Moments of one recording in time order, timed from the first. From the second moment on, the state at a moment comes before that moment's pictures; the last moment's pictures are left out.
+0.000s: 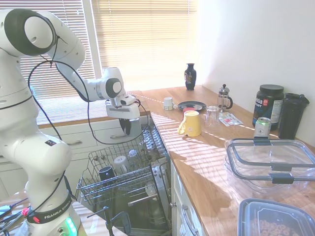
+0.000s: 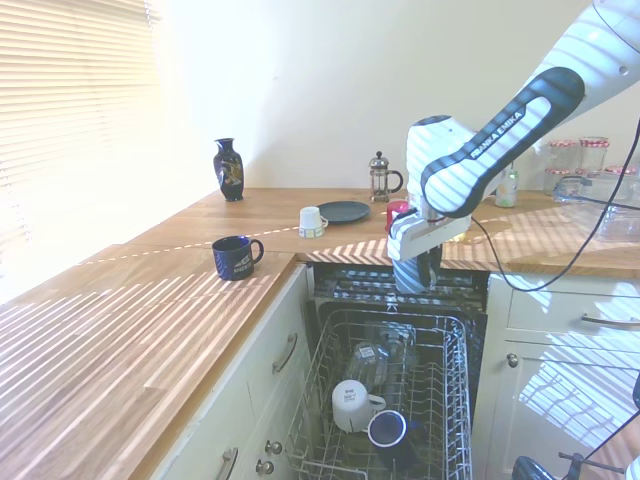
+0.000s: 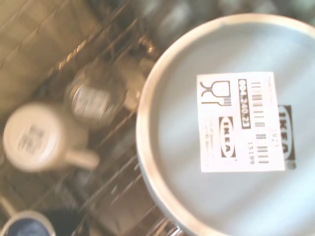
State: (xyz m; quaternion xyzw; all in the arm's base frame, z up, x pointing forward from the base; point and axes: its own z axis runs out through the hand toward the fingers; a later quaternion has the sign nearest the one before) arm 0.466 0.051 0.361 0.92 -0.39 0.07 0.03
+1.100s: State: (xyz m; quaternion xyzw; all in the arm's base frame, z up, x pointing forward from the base) arm 0.623 -0.010 0.369 0.91 -0.41 0.01 0.02
